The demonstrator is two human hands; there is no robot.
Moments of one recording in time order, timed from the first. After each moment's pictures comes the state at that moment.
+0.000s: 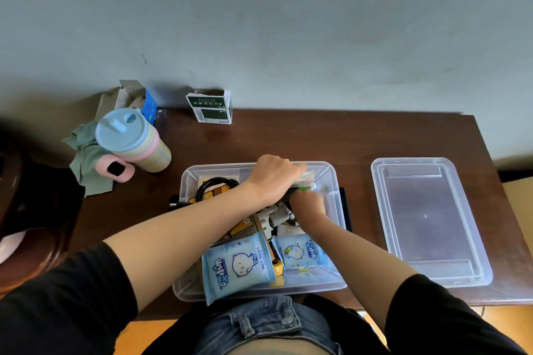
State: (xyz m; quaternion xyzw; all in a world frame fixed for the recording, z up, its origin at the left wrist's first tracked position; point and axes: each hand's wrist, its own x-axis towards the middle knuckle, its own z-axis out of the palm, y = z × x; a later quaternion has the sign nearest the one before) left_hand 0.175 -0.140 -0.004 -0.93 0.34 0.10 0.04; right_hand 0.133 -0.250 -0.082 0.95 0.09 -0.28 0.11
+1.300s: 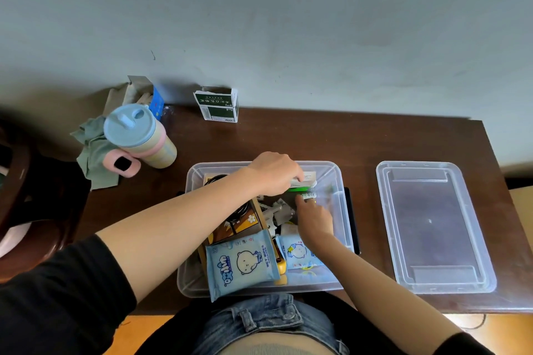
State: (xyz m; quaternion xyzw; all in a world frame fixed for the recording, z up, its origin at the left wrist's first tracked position) left_hand 0.190 -0.126 0.007 -0.91 0.35 0.24 -0.04; right_hand 0.102 -0.253 -0.091 0.97 0.00 -0.25 -0.01
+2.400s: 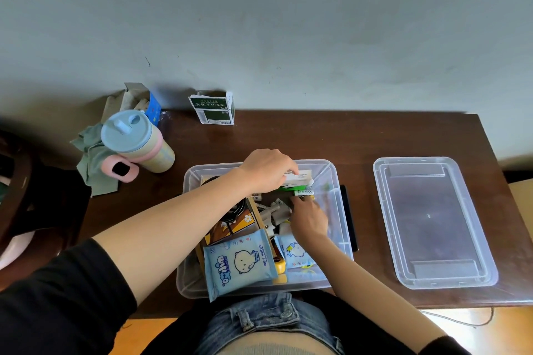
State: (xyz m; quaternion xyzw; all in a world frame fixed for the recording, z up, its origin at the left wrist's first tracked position) left_hand 0.190 -0.120 0.010 -0.92 0.30 0.22 -0.12; right_hand 0.100 -0.244 -0.093 0.96 -0.08 -0.24 -0.09
